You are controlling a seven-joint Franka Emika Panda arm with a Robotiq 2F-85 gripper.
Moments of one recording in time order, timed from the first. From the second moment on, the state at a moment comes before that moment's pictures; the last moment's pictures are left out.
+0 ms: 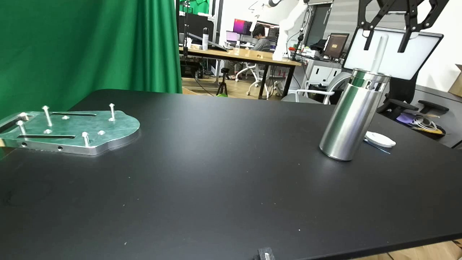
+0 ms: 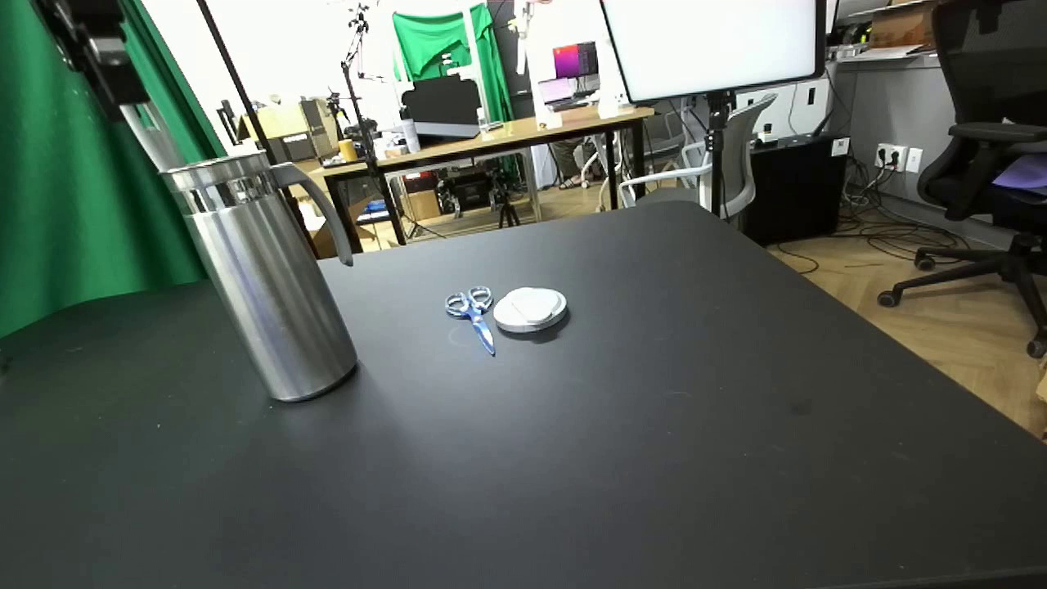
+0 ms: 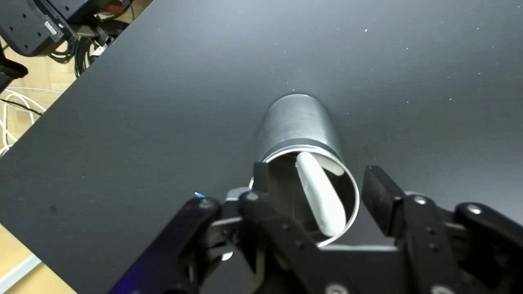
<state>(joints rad) -0.14 -0.24 0.07 -2.37 -0.06 2.07 0.56</state>
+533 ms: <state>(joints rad) -0.11 -0.27 0.07 -2.37 -0.06 2.07 0.56</state>
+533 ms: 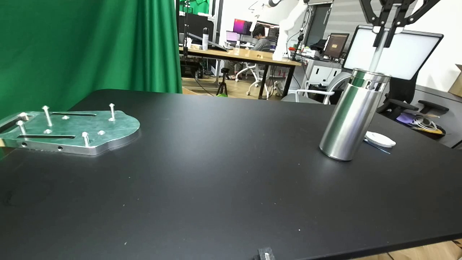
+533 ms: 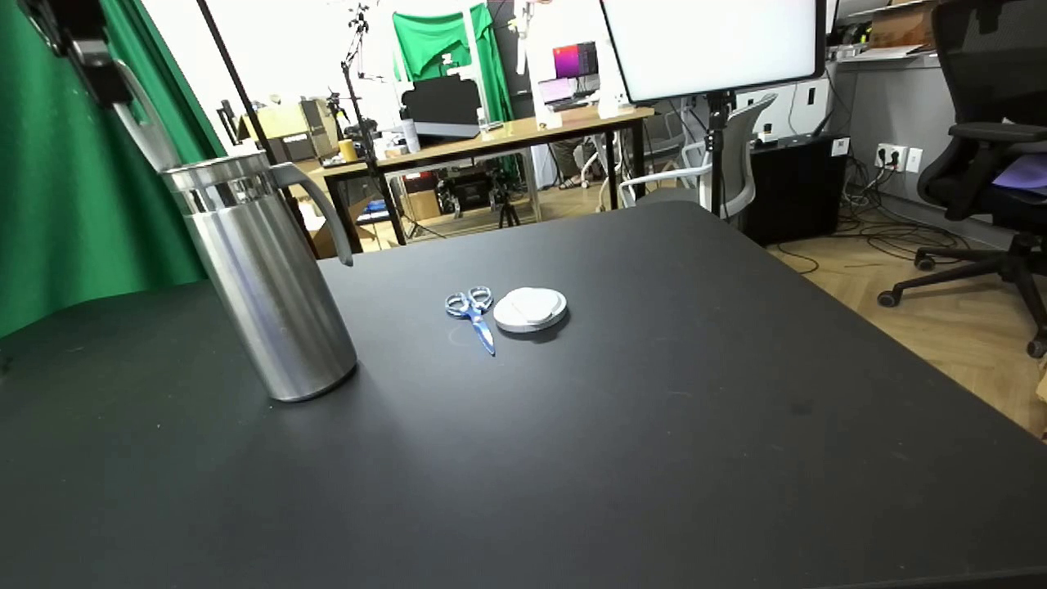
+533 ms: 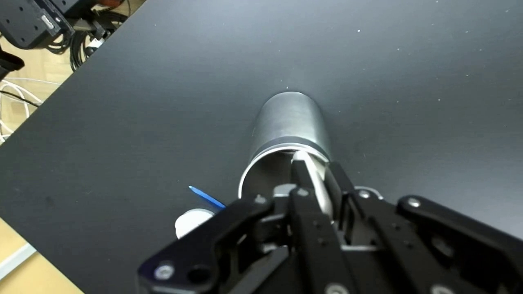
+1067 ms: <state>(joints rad) -0.07 -0.46 0.09 -2.33 -0.06 1.93 0.50</state>
